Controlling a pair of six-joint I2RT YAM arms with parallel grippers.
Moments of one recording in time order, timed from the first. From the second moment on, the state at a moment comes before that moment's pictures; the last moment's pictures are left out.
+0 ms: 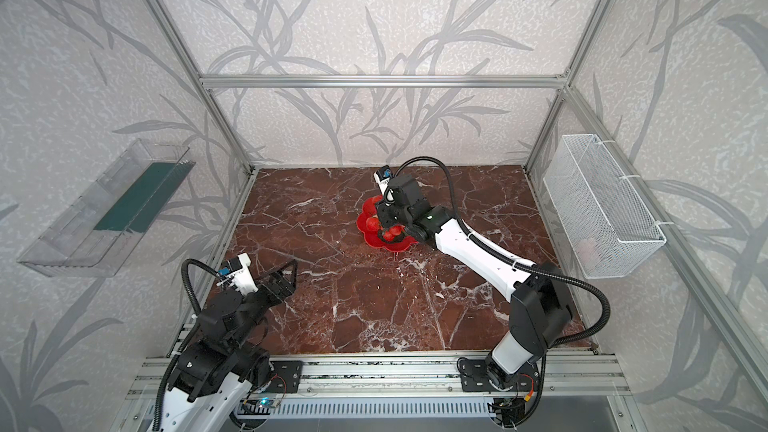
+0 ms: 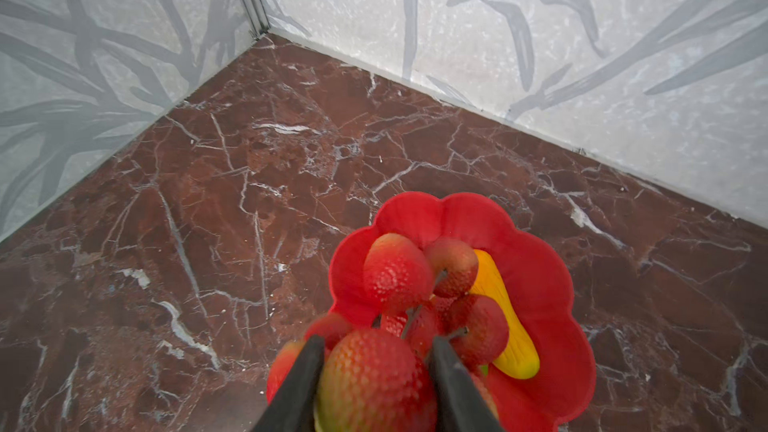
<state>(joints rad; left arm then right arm) -0.36 0.11 0.35 -0.51 -0.13 -0.73 0.66 1.63 1.35 -0.29 0.03 0.10</state>
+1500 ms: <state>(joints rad) 0.03 1.31 0.25 0.60 -0.39 -0.15 0.24 1.31 0.48 0.31 0.18 -0.09</state>
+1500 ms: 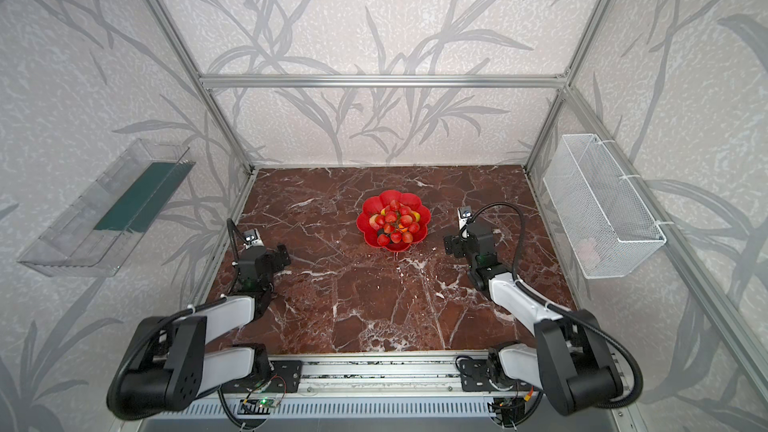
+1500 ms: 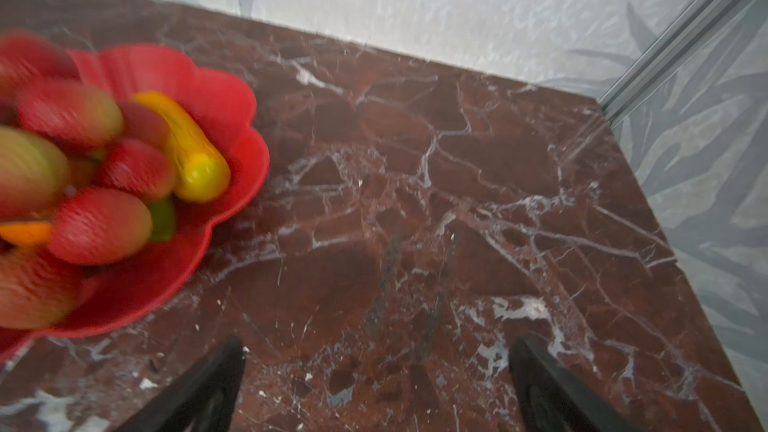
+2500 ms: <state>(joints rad) 0.05 1.56 0.33 0.92 -0.26 -0.10 0.13 1.59 0.27 1.03 0.13 -0.08</state>
